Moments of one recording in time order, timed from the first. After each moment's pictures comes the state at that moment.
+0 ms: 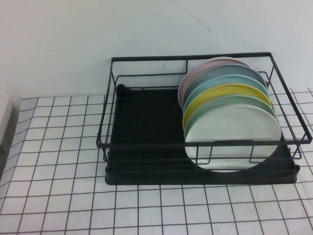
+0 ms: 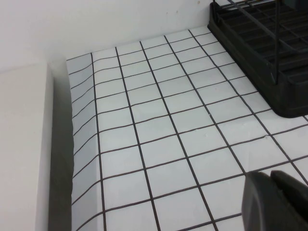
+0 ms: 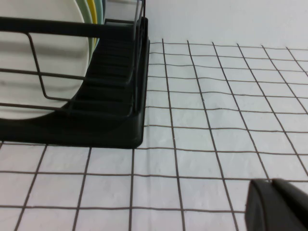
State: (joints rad) right arm -0.05 -0.02 0.02 0.07 0.41 -0.16; left arm -0.09 -0.01 0.02 -0.09 0.37 0.16
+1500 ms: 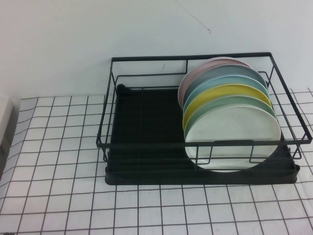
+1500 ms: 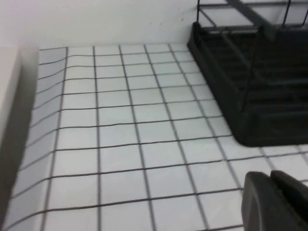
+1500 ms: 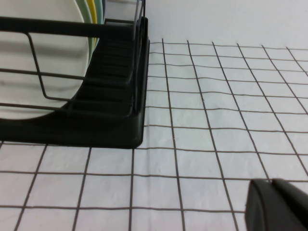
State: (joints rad) right arm -0.05 -0.02 0.02 0.07 0.41 -0.16; left arm -0.09 -0.01 0.02 -0.24 0.35 0.14
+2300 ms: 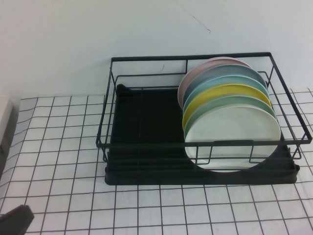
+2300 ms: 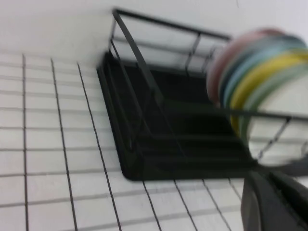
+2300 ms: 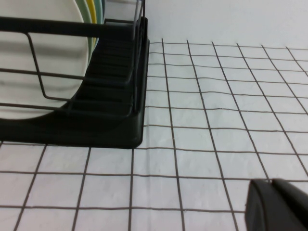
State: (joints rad) right arm -0.05 -0.02 0.02 0.07 0.41 -0.16; left arm -0.09 0.19 -0.23 -0.76 0.43 0.31
